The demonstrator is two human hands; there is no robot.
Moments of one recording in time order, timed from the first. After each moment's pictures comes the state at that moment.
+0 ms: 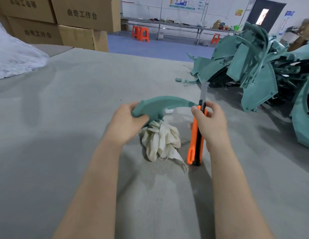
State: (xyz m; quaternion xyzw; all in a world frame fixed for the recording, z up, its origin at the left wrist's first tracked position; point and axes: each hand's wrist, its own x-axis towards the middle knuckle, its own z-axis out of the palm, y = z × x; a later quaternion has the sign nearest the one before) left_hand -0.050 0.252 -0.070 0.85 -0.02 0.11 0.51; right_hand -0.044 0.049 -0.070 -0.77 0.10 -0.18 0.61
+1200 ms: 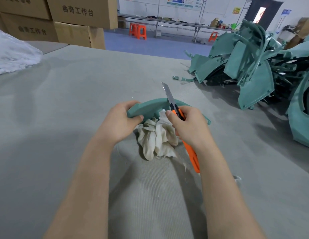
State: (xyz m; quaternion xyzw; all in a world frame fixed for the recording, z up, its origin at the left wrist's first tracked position) left_hand -0.050 0.262 -0.072 0.84 -0.08 0.08 0.52; right_hand -0.059 0.078 -0.062 -0.88 -0.03 -0.12 0.45
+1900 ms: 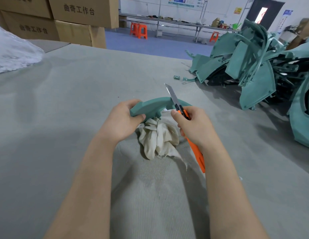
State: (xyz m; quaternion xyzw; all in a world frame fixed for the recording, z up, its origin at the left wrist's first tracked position) left_hand -0.052 0.258 -0.067 0.85 -0.07 0.08 0.51; right_hand -0.056 0.069 -0.065 -0.88 -0.02 -0.11 0.47
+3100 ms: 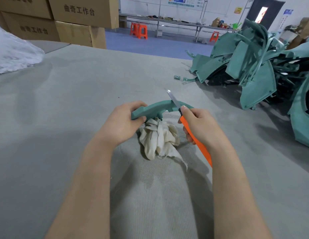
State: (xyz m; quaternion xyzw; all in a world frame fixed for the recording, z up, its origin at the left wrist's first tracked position) left_hand -0.052 0.262 -0.069 0.87 -0.13 0.09 0.46; right_hand -0.059 0.061 -0.057 -0.87 0.04 -0.04 0.49
